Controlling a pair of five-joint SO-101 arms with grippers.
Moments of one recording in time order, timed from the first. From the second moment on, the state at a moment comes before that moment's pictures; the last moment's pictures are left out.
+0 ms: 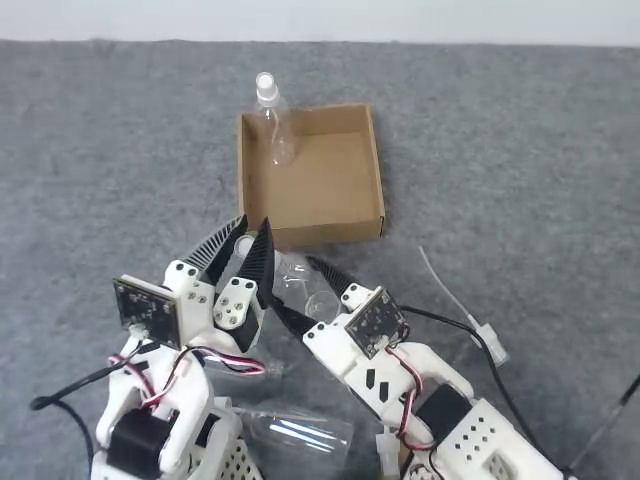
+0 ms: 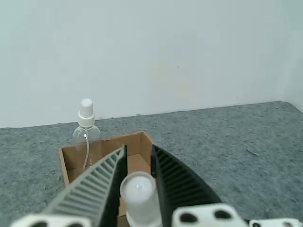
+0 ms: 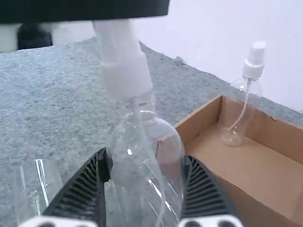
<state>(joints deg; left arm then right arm) 14.8 -103.4 72.8 52.1 10.4 -48.6 -83.6 95.6 8.9 2.2</state>
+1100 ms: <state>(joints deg) 19.4 -103.4 74.7 52.9 8.3 -48.7 -83.6 95.6 8.9 2.2</state>
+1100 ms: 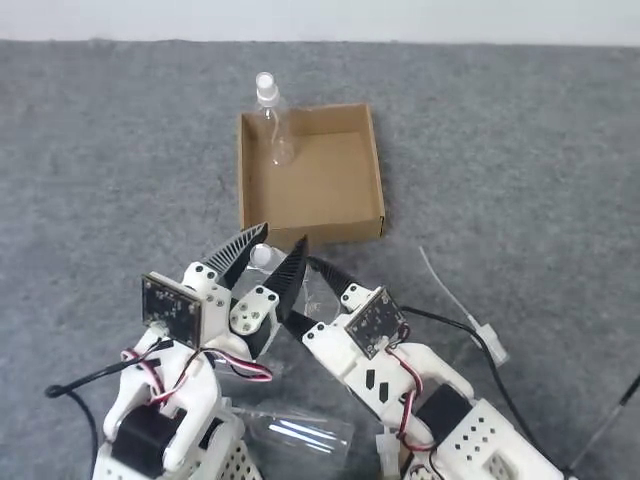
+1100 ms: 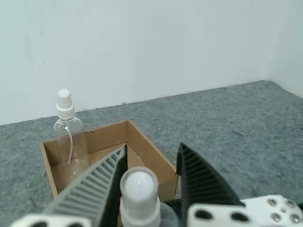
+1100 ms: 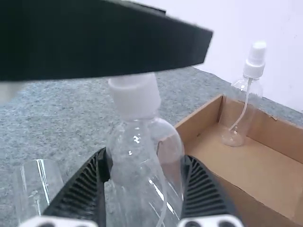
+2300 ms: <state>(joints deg) 8.3 -103.4 66.9 57.5 11.2 -46.4 -83.8 95.6 8.9 2.2</state>
